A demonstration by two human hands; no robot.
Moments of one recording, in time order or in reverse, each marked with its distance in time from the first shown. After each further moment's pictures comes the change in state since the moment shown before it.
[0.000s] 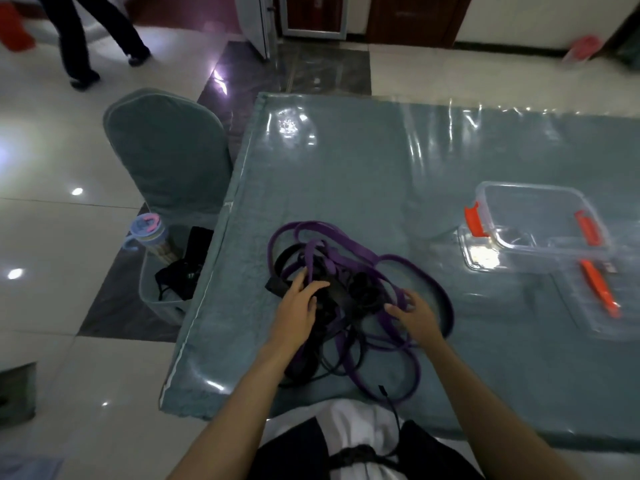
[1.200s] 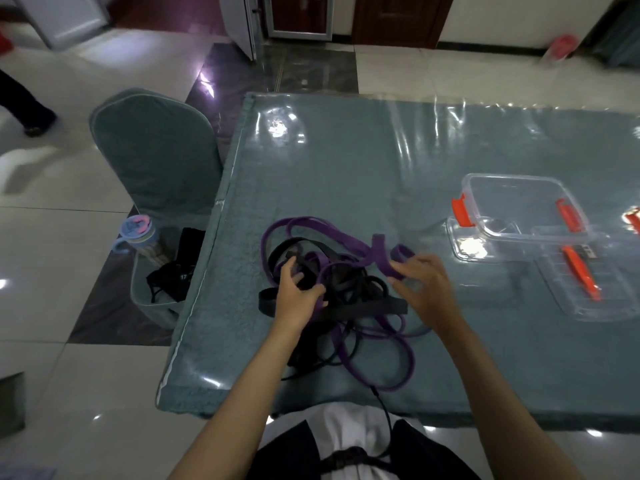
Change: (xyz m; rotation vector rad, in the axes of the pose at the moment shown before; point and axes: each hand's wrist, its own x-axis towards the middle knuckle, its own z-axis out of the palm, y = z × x) left_hand -0.005 0.048 -0.016 -0.854 0.094 -0.476; right_hand -0.026 -0.047 -0.050 -0.300 0.373 -0.924
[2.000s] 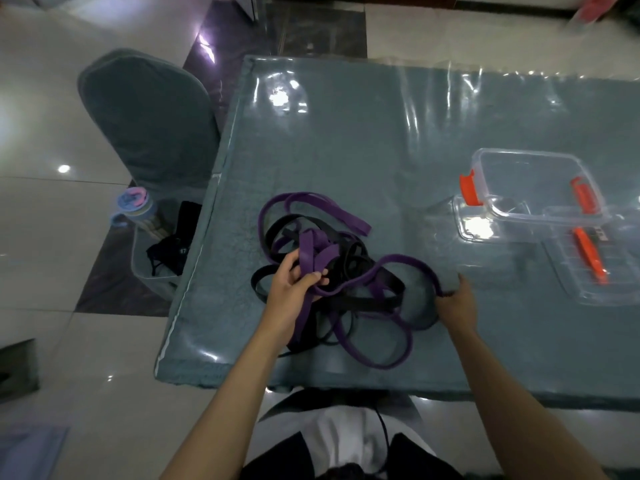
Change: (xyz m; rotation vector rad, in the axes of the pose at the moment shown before) left_hand -0.019 -0.019 -0.008 -0.240 -0.144 0.083; right_hand -0.079 0.077 0.007 0.073 -0.178 1.163
